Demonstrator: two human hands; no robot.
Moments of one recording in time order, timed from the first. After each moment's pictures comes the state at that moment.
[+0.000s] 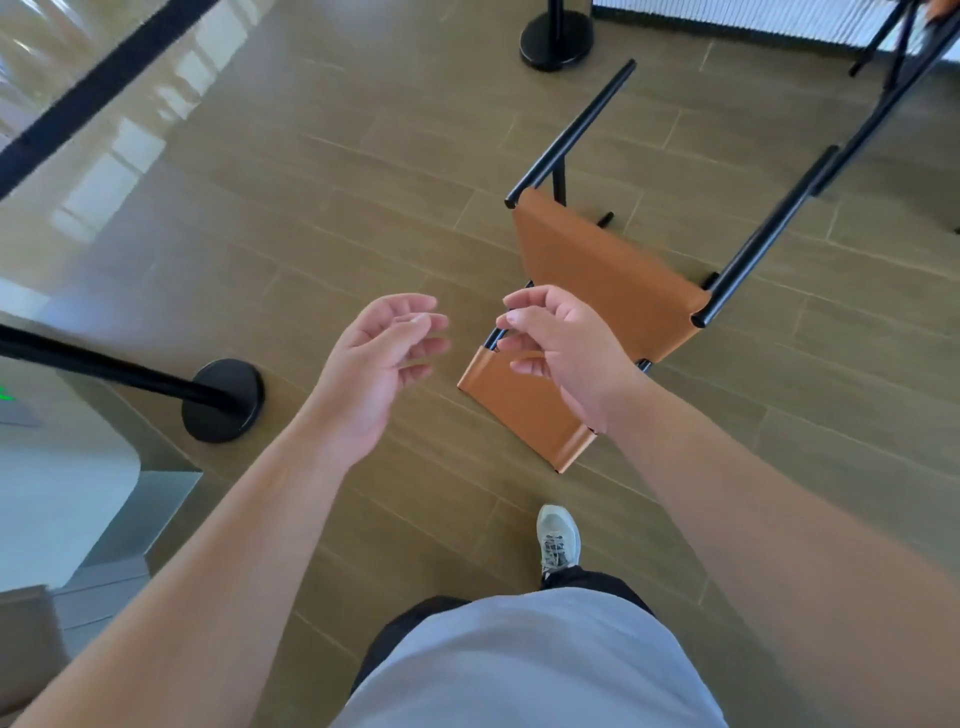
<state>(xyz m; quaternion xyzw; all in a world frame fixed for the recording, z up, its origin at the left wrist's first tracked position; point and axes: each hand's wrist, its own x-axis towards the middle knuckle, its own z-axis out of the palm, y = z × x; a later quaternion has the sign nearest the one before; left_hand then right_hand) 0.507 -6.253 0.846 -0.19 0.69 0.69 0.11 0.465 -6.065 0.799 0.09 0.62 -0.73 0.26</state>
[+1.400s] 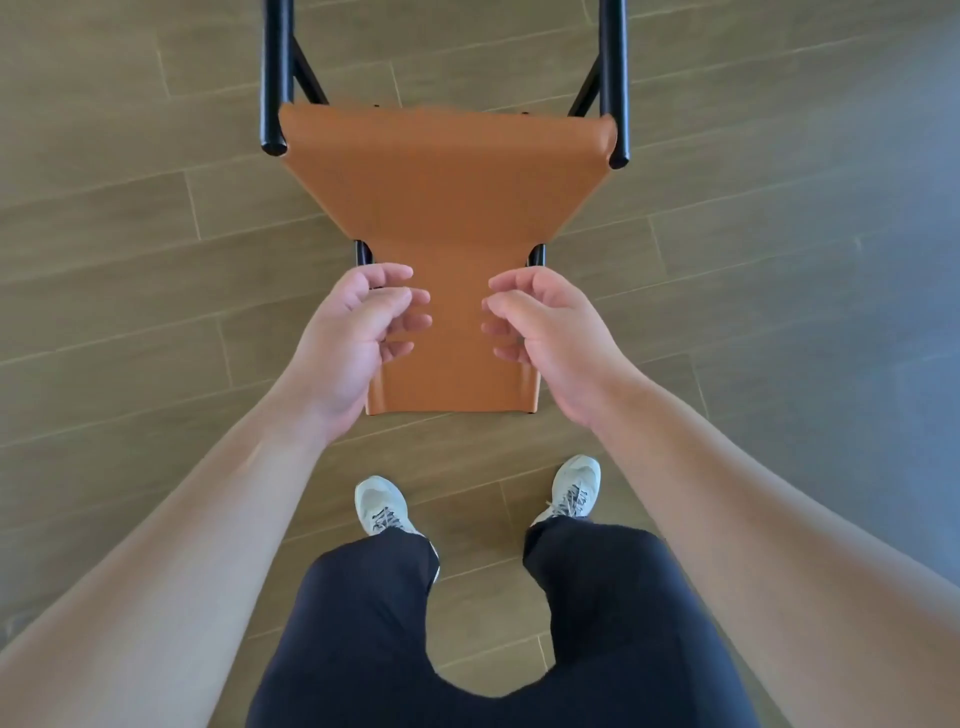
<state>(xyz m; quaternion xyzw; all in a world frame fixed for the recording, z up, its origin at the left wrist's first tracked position) 0.284 -6.299 0.584 0.01 0.66 0.62 0.42 0.391 -6.141 0.587 0.41 0.60 -0.69 0.03</state>
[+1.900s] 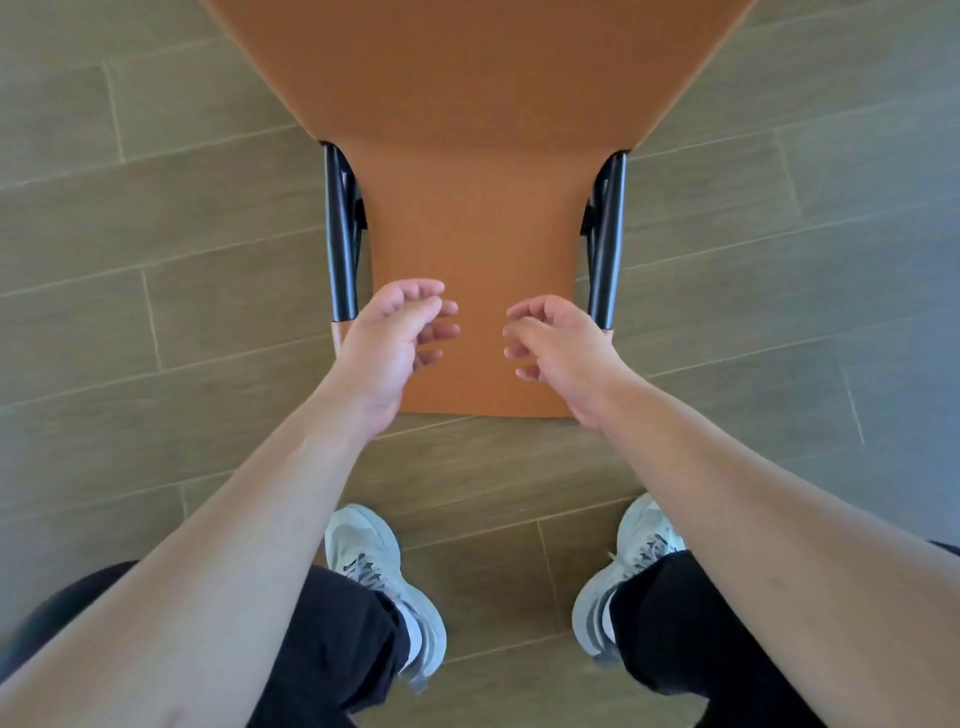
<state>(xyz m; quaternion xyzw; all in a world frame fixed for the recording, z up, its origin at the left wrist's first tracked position) 0.293 -6.282 0.237 -0.05 0.69 0.60 0.41 0.395 -6.133 0.214 0.44 0.61 -0.66 0.10</state>
